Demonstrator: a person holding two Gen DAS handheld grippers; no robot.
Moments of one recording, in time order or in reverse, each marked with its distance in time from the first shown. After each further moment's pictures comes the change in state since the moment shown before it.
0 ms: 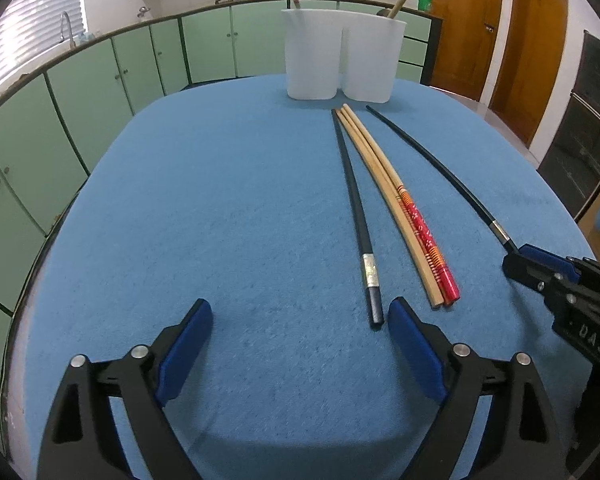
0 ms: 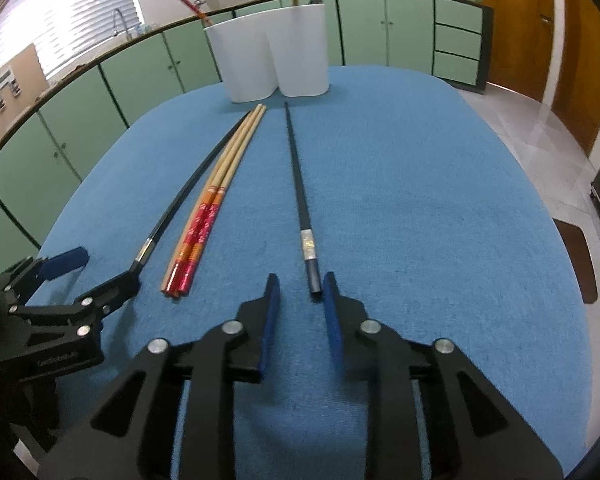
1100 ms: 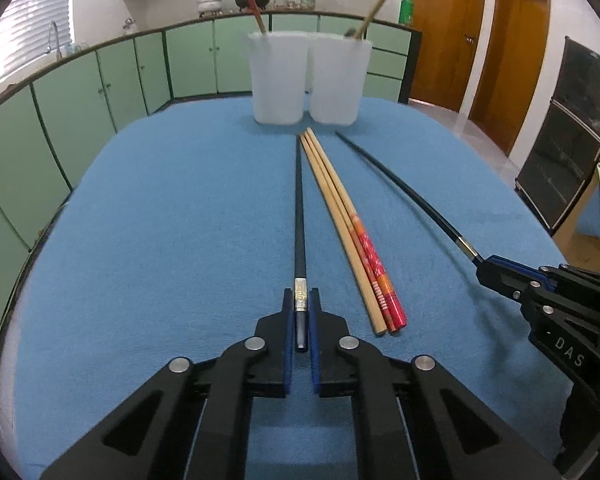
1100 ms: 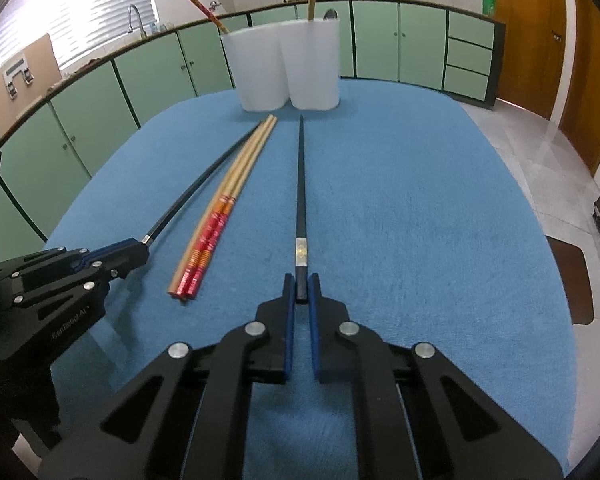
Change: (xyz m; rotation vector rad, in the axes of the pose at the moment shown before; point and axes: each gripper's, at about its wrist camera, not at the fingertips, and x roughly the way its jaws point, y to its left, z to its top) left arm -0.014 -0.019 0.014 0.019 -0.065 -0.067; right arm -0.020 0.000 0.006 -0.040 -0.039 0.013
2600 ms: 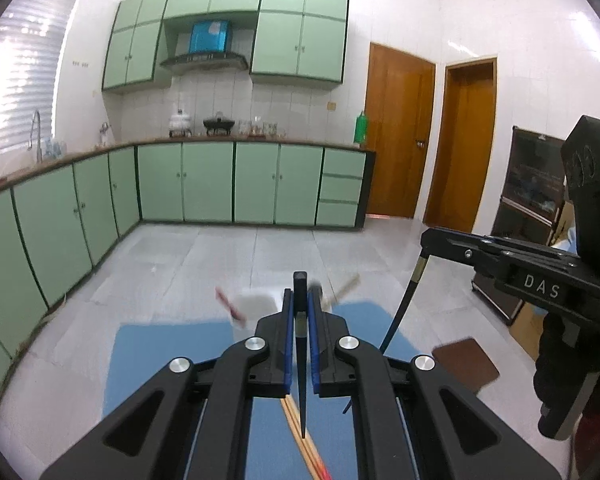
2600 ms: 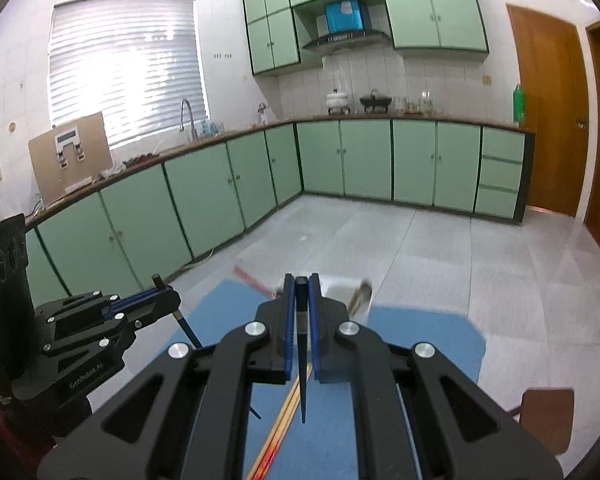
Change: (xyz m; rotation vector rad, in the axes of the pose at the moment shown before) left arm -0.122 0.007 0.204 0.060 -0.436 -0.144; right arm -0.126 0.007 0.244 -0.093 -0.383 0.122
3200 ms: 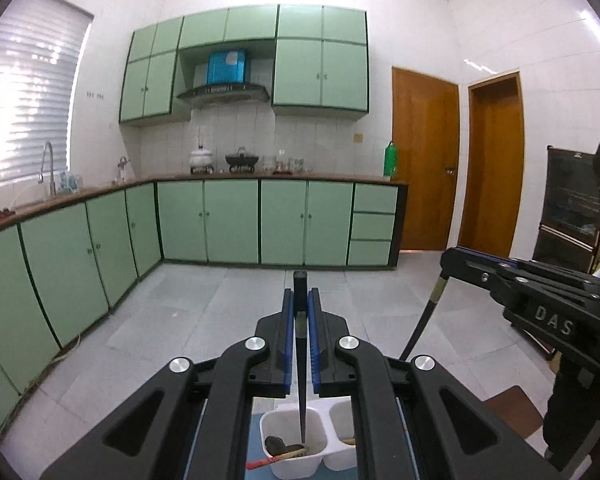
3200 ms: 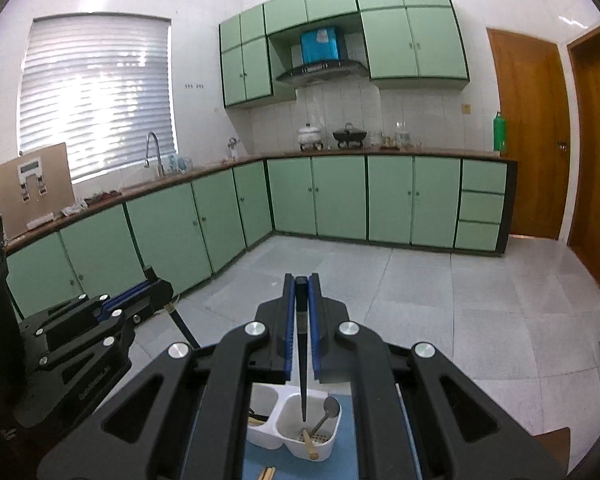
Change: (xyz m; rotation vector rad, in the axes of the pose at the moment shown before) left arm 0.120 0.026 0.061 0.009 -0.094 0.105; right arm 0.107 -0.051 0.063 0.021 -0.076 -0.096
